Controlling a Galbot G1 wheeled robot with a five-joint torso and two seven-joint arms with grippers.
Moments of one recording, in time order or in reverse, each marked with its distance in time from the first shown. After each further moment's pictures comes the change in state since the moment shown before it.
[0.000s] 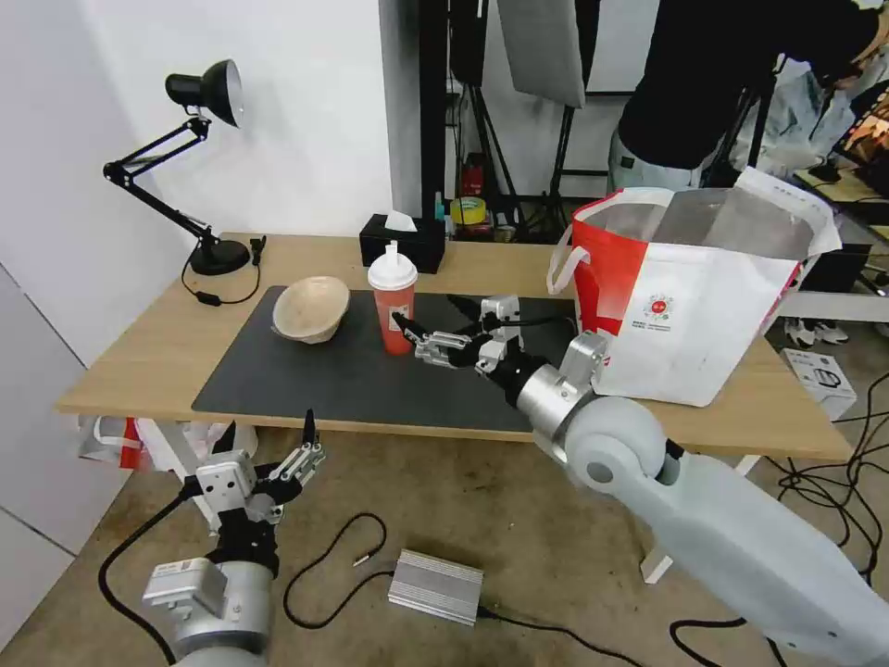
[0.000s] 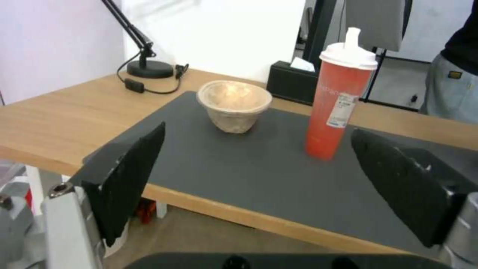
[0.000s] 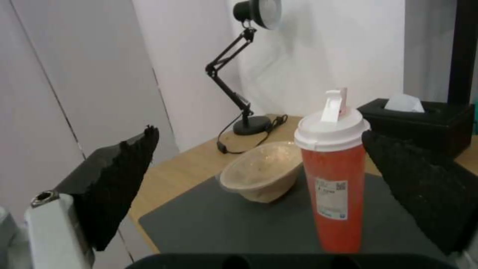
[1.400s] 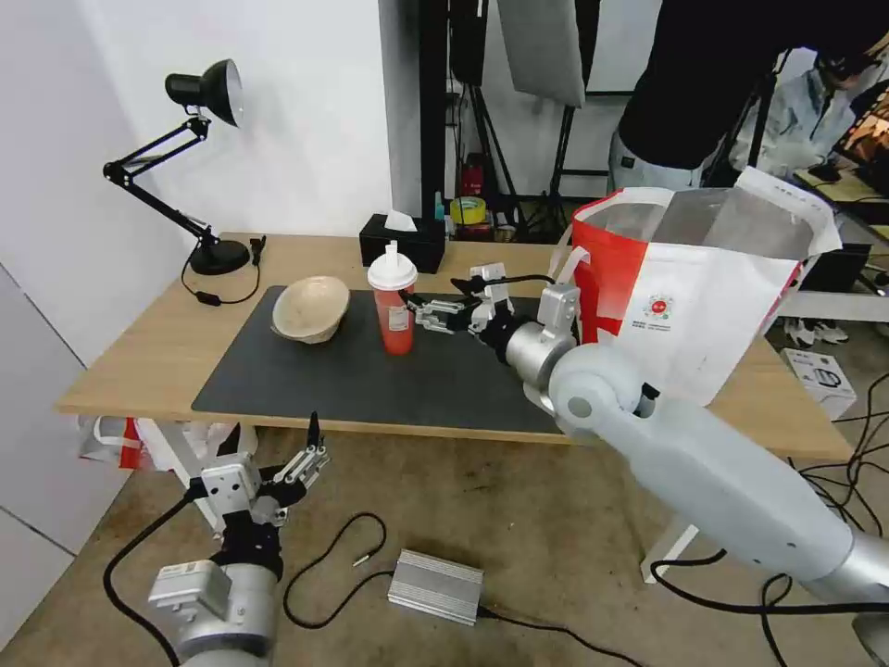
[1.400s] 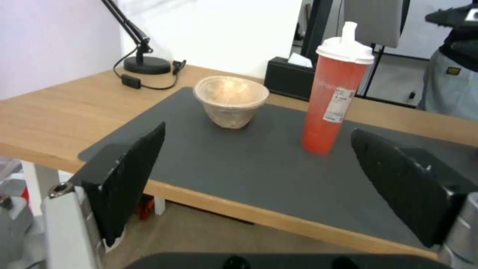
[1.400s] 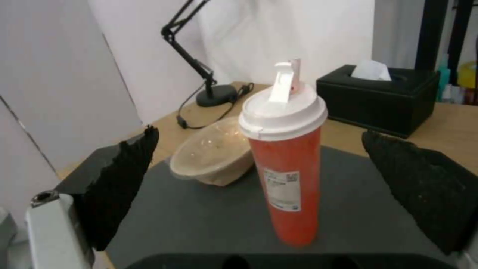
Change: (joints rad) left arm 0.005 -0.002 0.013 0.003 0.007 0.000 0.000; right arm 0.220 0.049 -0.108 -0.175 0.110 -0.134 0.096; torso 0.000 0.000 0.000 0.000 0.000
